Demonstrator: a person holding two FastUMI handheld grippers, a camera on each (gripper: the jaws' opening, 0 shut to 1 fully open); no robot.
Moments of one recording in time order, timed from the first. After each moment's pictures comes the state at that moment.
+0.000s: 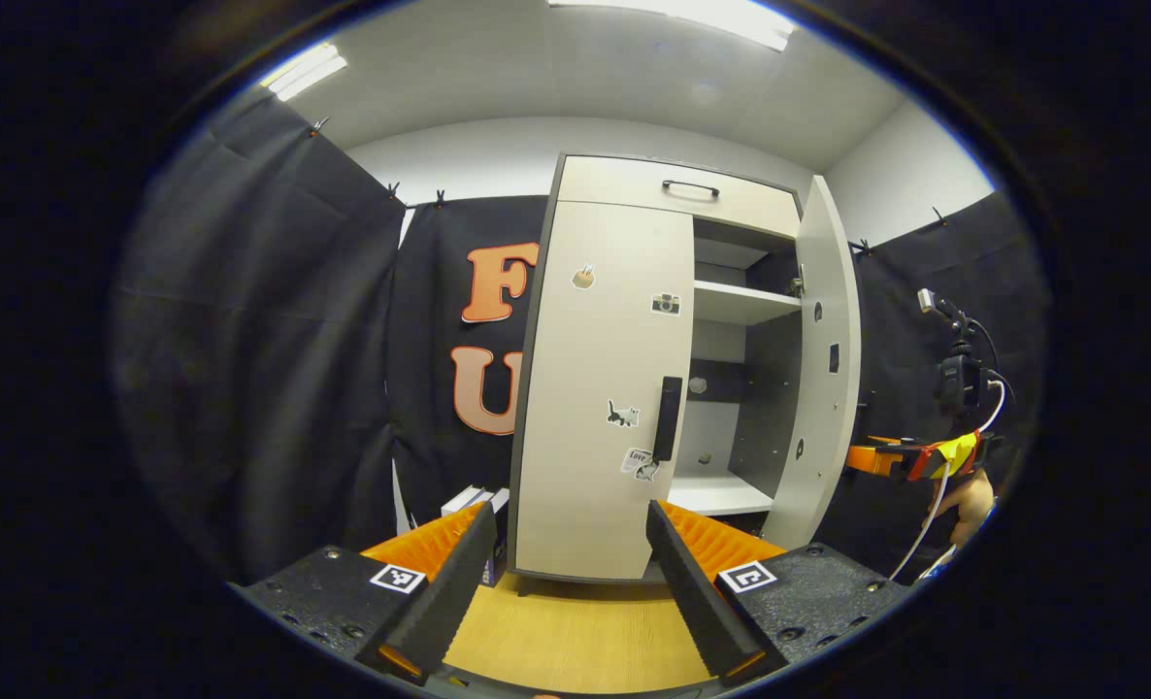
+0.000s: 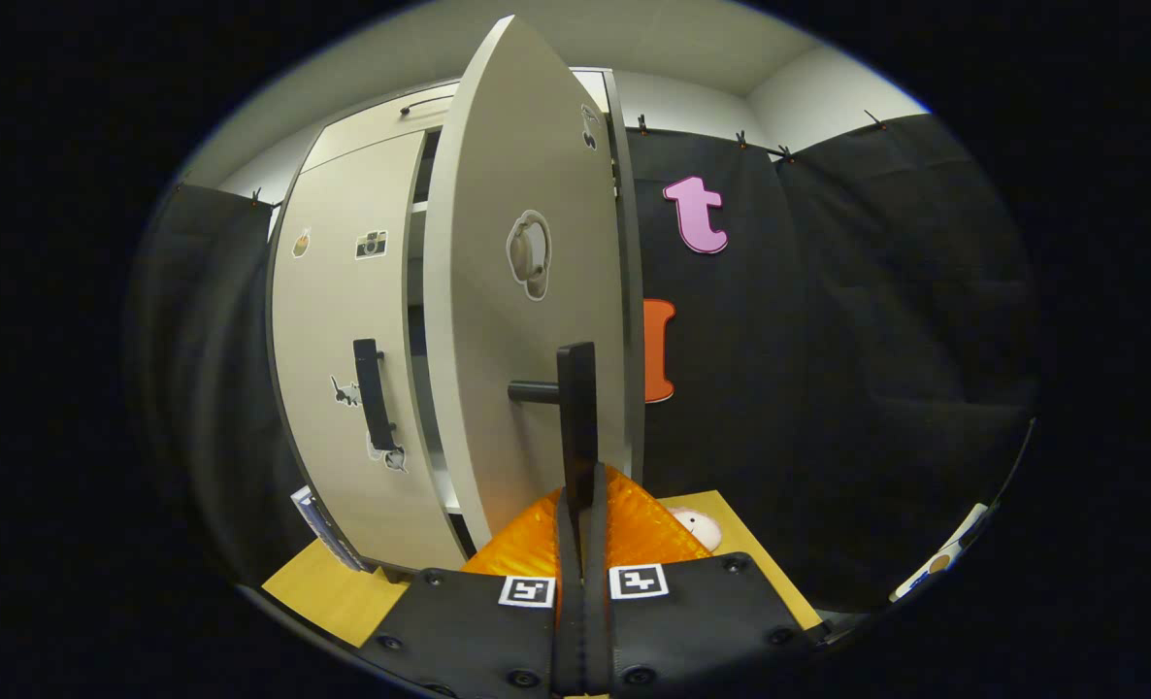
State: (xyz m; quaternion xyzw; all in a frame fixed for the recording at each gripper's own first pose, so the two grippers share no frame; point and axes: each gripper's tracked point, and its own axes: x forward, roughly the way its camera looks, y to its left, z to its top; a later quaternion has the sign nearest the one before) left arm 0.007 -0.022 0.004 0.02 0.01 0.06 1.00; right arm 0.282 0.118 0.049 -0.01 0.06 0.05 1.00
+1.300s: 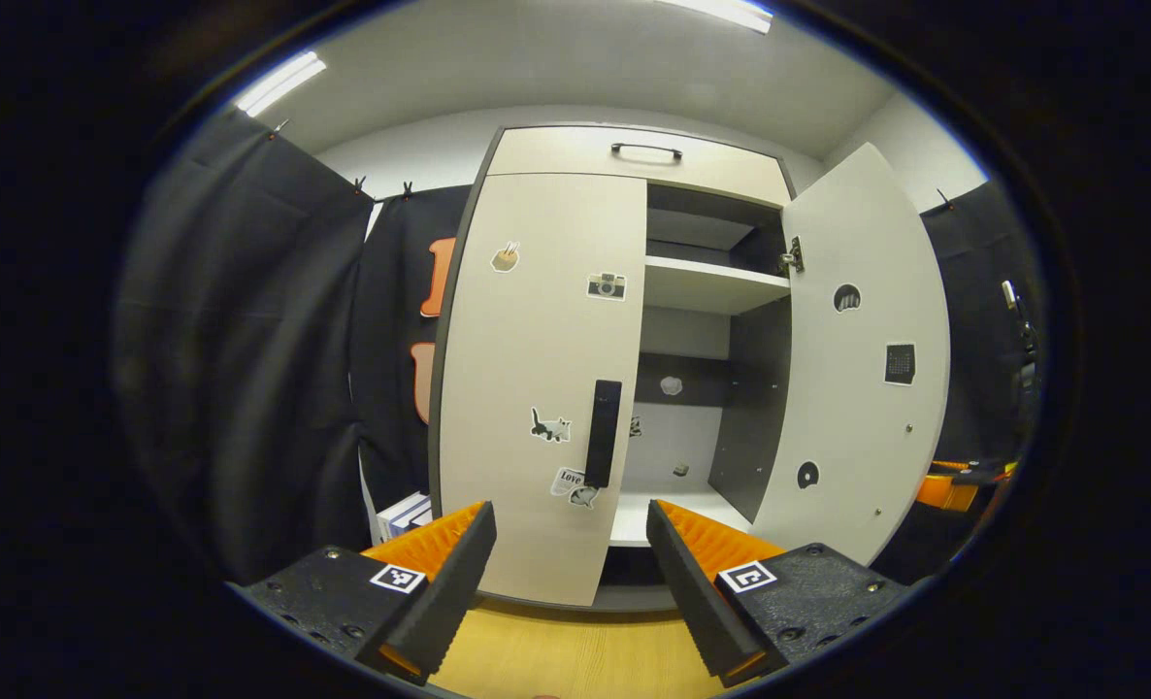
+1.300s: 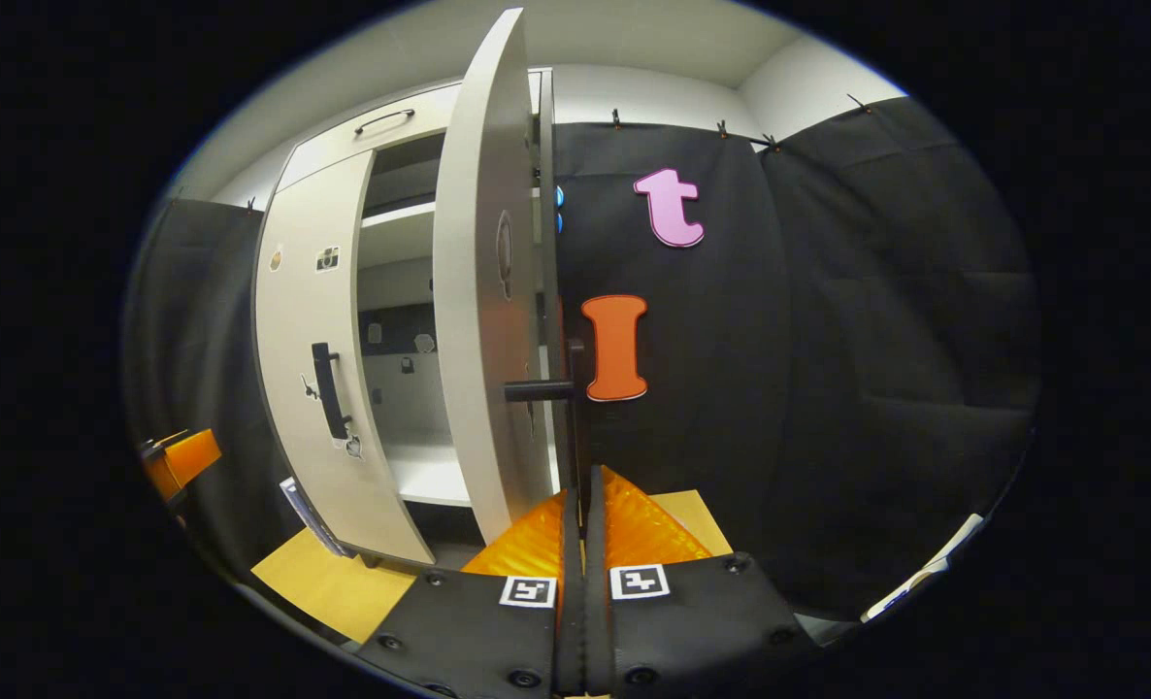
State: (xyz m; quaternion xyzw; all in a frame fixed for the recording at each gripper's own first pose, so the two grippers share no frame) left arm 0.118 -0.119 -0.009 0.02 0.02 0.05 1.00; right arm 0.278 0.080 0.055 0.01 0.06 0.07 1.00
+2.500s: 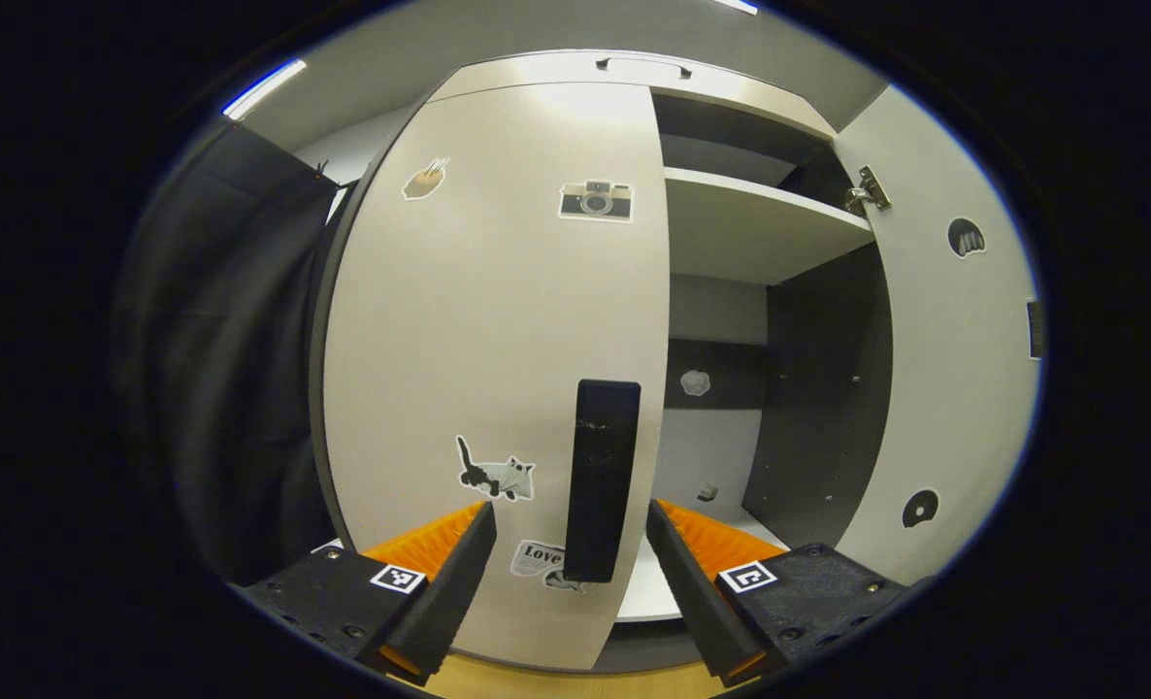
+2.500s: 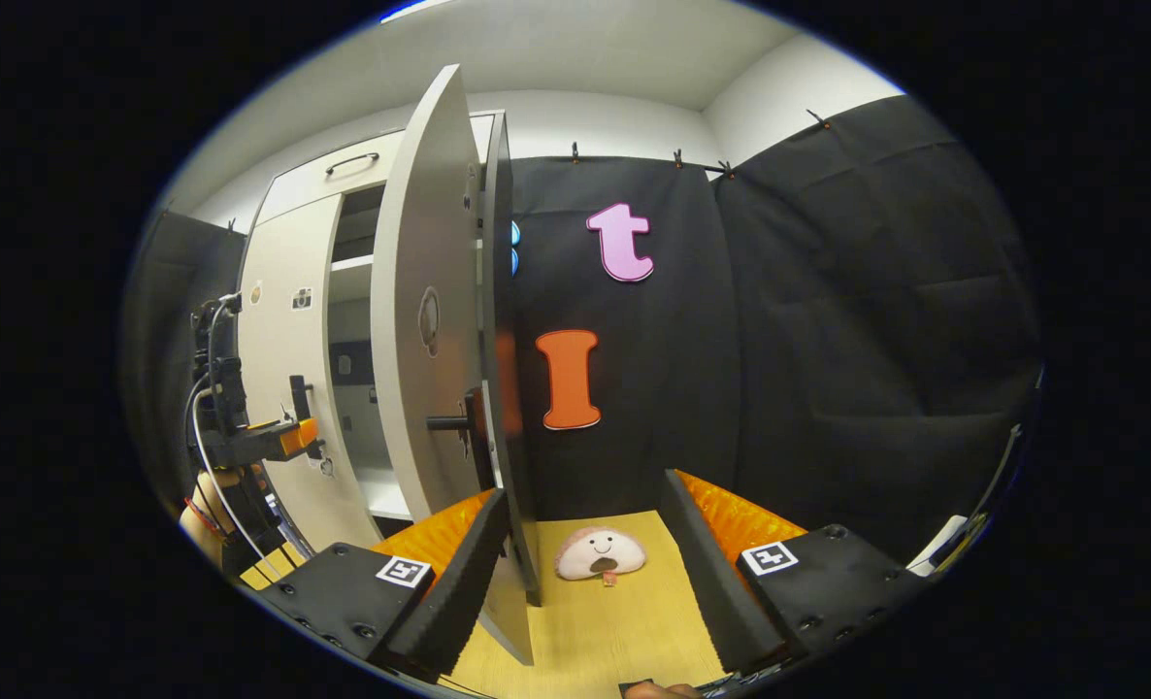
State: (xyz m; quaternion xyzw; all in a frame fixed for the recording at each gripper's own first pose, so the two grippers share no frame) left arm 0.323 -0.112 -0.050 0.03 0.03 0.05 1.00; right arm 0.277 0.041 0.074 0.01 0.01 0.01 1.00
